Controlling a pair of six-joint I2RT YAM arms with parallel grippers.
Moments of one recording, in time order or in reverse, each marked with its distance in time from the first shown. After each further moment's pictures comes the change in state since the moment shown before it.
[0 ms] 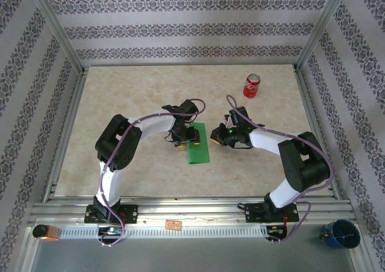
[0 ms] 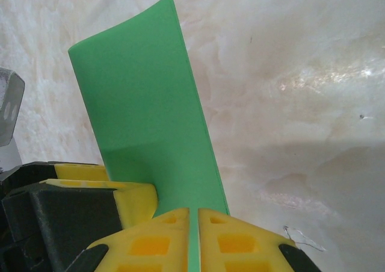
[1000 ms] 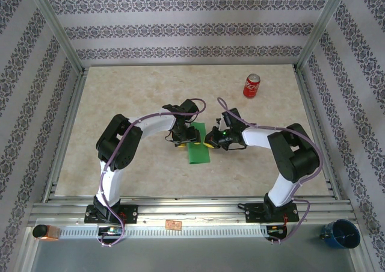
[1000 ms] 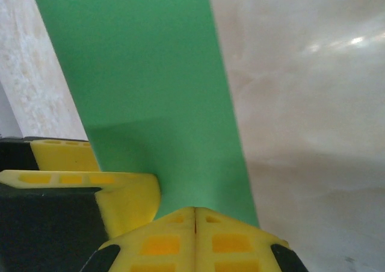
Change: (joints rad) left arm 0.000 0.010 0.018 -0.014 0.000 0.000; right arm 0.055 0.123 0.047 0.024 -0.097 -0.005
